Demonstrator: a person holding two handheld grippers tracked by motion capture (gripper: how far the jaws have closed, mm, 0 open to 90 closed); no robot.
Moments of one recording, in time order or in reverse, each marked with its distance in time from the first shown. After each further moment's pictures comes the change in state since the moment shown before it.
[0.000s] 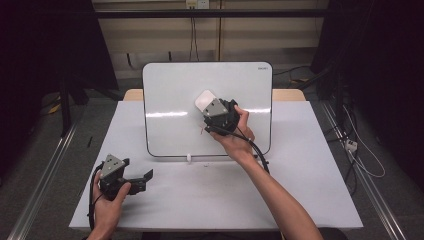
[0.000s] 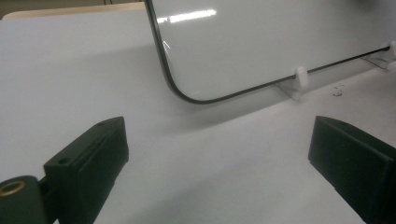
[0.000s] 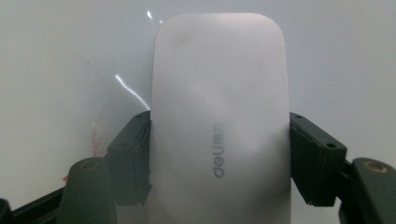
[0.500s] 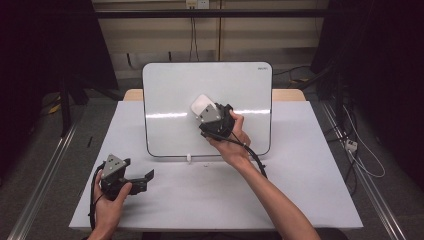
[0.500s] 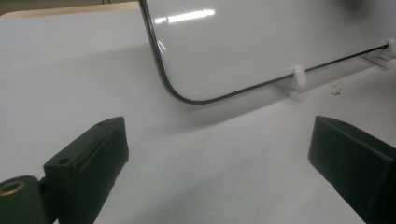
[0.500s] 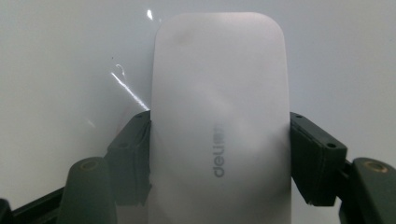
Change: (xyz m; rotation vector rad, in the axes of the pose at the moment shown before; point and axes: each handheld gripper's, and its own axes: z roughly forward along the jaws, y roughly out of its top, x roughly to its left) left arm -0.002 0.000 0.001 0.004 -0.002 0.003; right arm 0.020 -0.002 0.000 0.004 -0.007 -0.037
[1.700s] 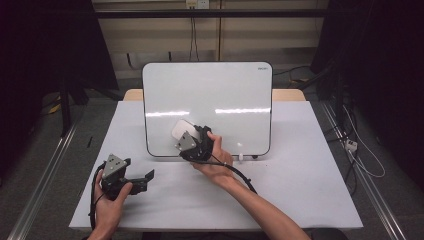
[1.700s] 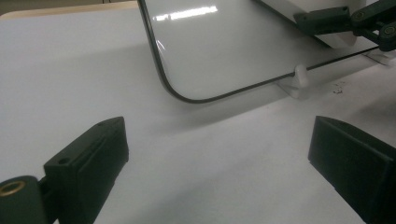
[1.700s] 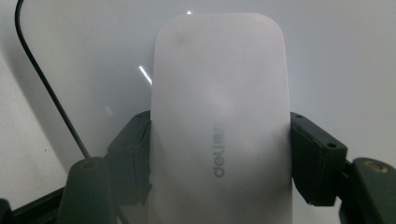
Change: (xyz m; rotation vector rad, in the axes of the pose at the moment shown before) left arm -0.001 0.000 0.001 0.001 0.000 0.007; right arm 0.078 -0.004 0.000 -0.005 0.104 -0.140
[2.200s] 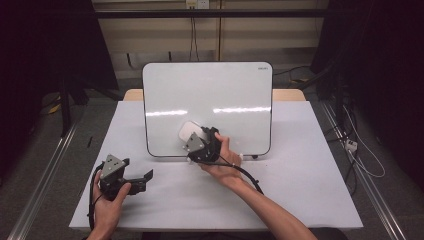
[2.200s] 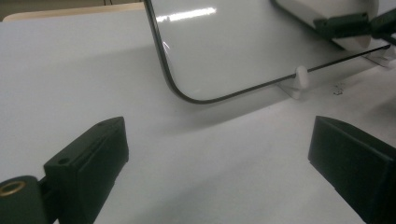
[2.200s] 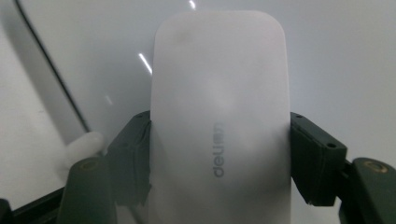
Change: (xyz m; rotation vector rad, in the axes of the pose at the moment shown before) left arm 0.002 0.000 -0.003 -0.006 0.006 0.002; right arm -0.012 -0.017 -0.010 0.025 -0.005 -0.001
